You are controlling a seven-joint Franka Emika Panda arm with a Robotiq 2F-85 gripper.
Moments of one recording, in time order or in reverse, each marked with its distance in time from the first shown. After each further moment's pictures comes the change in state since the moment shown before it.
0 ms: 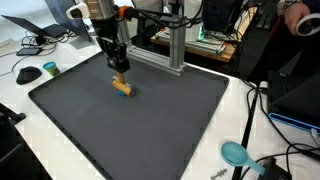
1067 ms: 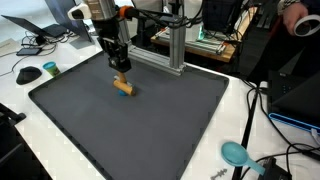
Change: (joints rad) arm 0.000 0.000 0.003 0.000 0.000 -0.018 -0.013
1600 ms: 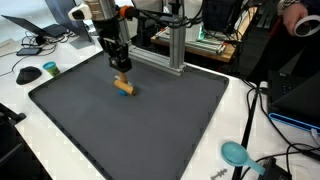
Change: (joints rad) arm 0.000 0.000 0.001 0.000 0.000 -0.009 -0.006
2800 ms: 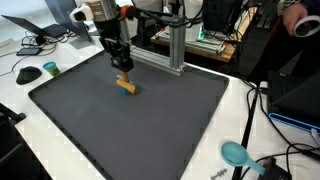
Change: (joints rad) arm 0.001 0.000 0.002 0.002 0.000 -0.032 -0.006
